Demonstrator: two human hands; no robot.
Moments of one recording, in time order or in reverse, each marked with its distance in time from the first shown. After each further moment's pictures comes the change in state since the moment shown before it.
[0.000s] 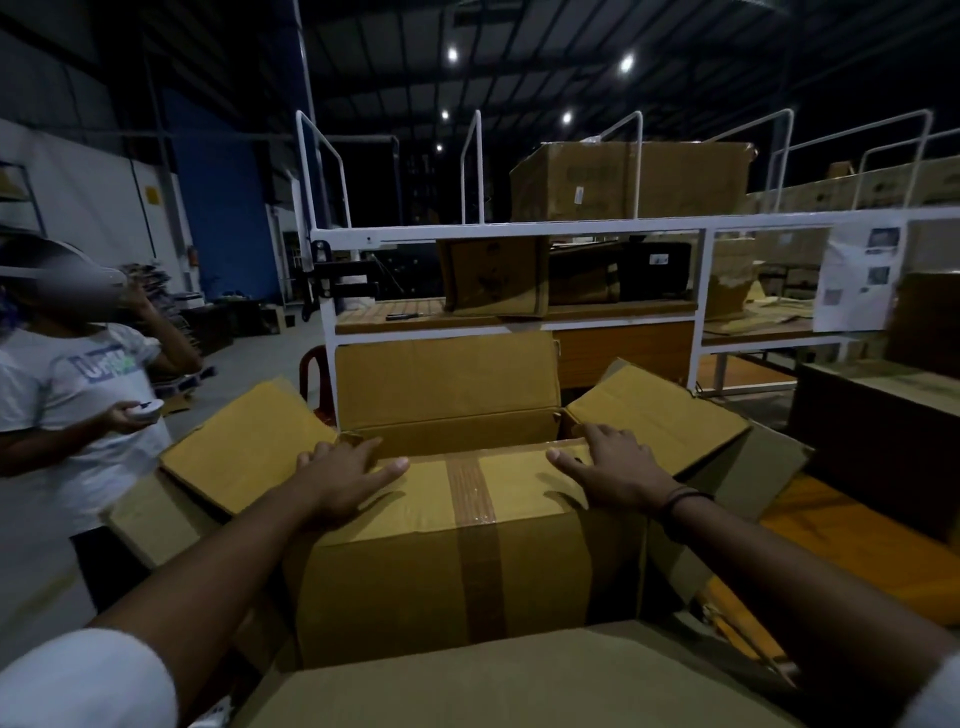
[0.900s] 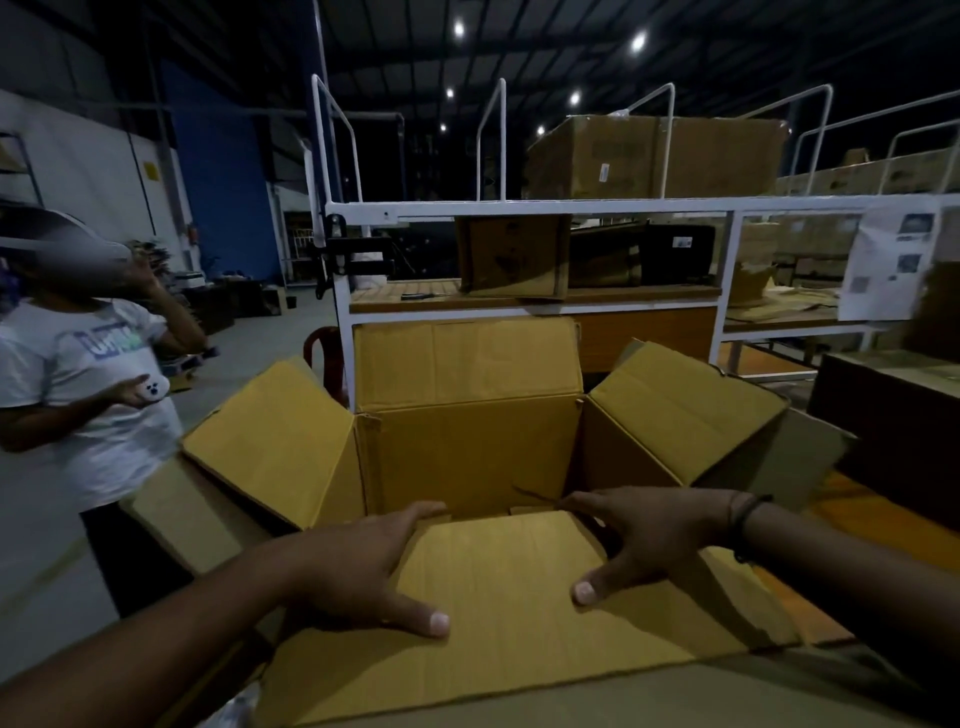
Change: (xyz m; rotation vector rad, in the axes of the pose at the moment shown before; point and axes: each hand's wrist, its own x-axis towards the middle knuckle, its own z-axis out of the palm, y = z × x) left_hand -0.098 0.011 -0.005 -0.131 -0.560 0.321; right_hand -0.062 -0.044 -0.016 -0.118 -0.710 -0.161
